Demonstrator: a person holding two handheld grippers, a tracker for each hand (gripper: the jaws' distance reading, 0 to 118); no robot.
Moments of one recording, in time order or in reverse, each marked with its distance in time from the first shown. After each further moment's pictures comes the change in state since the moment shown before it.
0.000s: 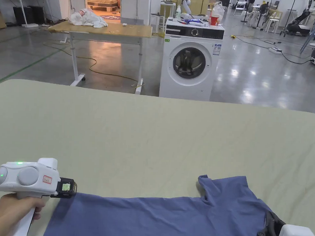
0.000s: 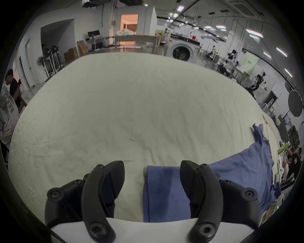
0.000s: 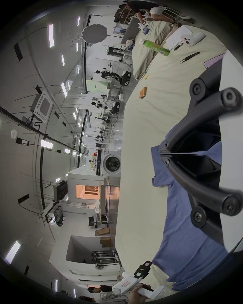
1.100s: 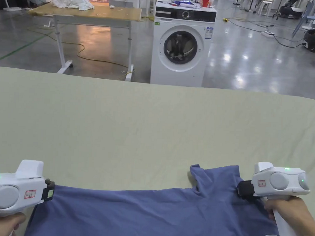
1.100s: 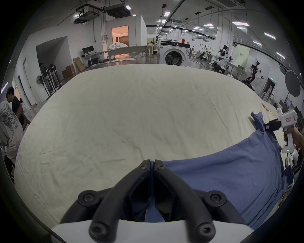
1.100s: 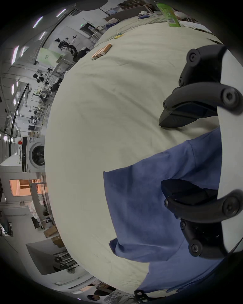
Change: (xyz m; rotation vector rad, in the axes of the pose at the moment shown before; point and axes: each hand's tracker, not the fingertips) left arm 0.026 -0.032 0.026 0.138 0.041 -0.131; right arm 0.084 -0.013 -0.291 -0.713 0.165 0.034
